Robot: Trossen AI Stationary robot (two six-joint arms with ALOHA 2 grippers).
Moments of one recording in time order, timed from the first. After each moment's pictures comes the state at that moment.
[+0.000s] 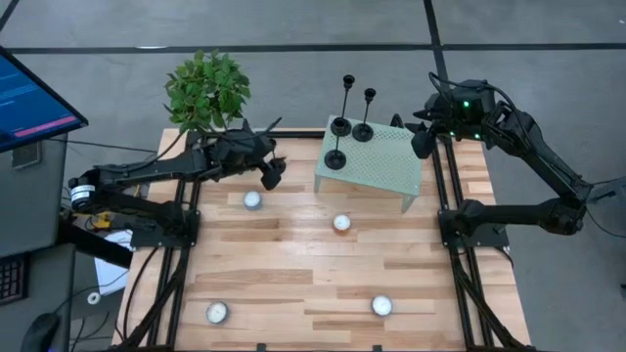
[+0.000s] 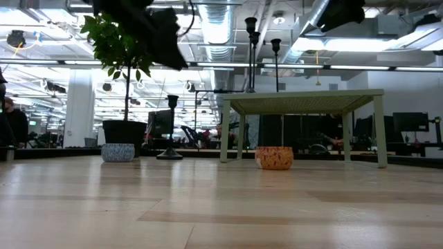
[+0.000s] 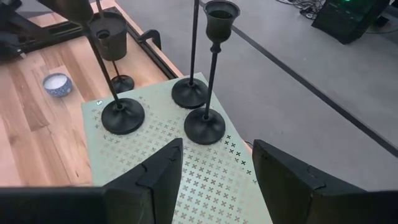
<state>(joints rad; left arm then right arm) 0.31 0.99 0.88 -0.24 -0.31 0.07 -0.65 1.01 1.38 -0.97 0.05 -0.09</state>
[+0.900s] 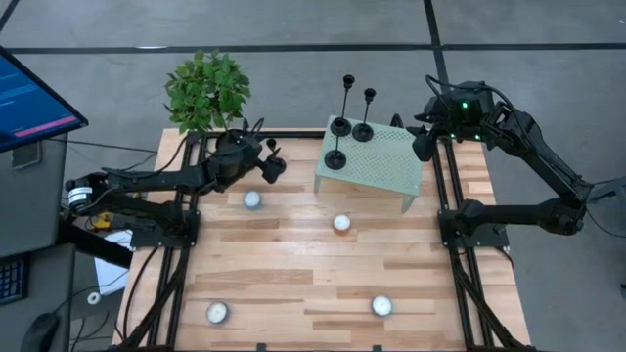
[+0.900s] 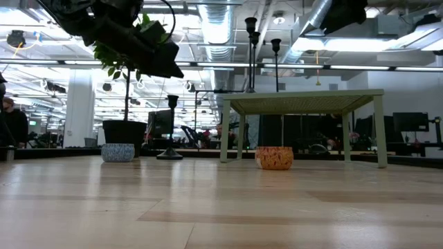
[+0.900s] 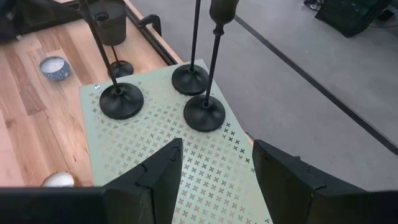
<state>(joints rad) 0.33 0.97 0.57 0.32 -0.52 0.09 -0.65 1.01 1.38 -1.01 0.05 -0.12</state>
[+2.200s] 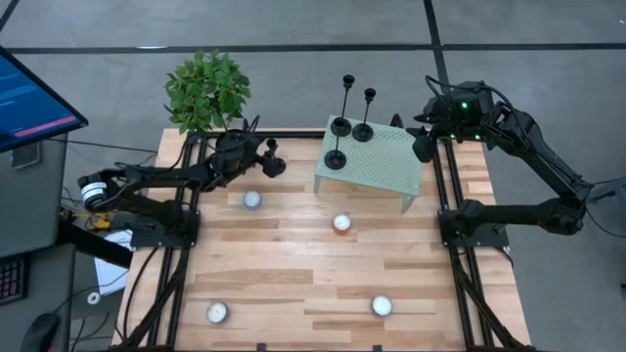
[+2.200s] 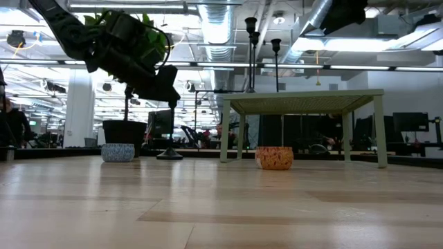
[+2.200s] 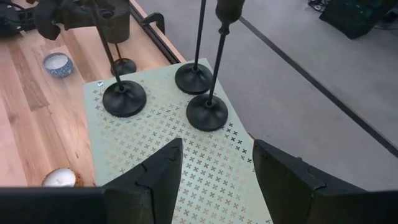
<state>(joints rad) 0.49 1.10 0.47 0.53 -0.36 -0.06 -0.65 1.01 1.38 -1.02 0.03 -0.13</state>
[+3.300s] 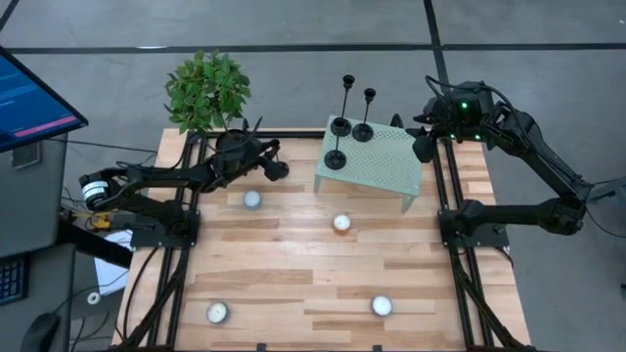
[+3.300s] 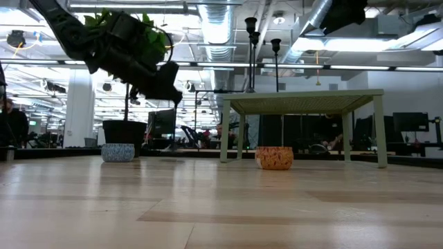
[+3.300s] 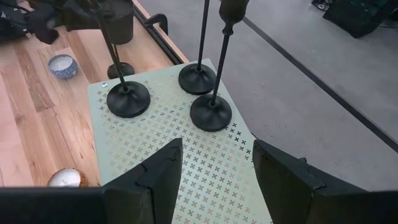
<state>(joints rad) 0.46 1.11 0.47 0.56 -0.28 -0.09 -0.65 1.01 1.38 -1.02 0.02 -0.12</state>
